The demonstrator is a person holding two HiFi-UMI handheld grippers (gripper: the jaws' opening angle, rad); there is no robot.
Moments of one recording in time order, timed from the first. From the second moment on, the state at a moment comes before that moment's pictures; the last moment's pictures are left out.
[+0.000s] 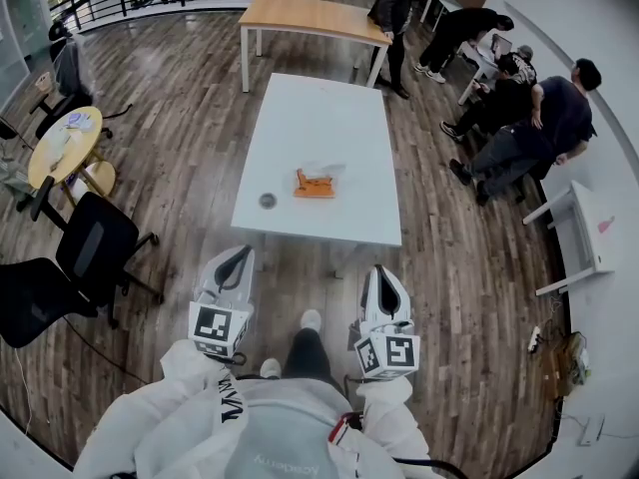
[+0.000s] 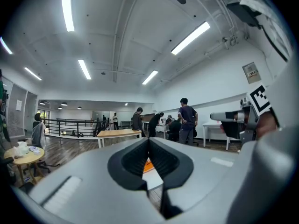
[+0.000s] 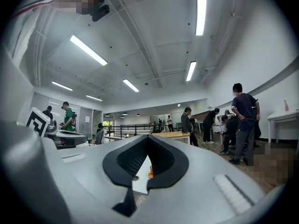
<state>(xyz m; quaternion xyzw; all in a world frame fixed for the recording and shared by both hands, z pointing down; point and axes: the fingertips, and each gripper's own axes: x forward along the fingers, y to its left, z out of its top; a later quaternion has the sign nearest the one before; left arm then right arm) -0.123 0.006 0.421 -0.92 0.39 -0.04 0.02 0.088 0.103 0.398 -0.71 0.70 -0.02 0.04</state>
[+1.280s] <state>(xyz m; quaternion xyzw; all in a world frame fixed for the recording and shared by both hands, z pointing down) -0.035 -0.115 0.436 -0.91 0.41 -0.07 0.02 0.166 -0.036 0.423 -0.68 0.73 -0.06 0.04</state>
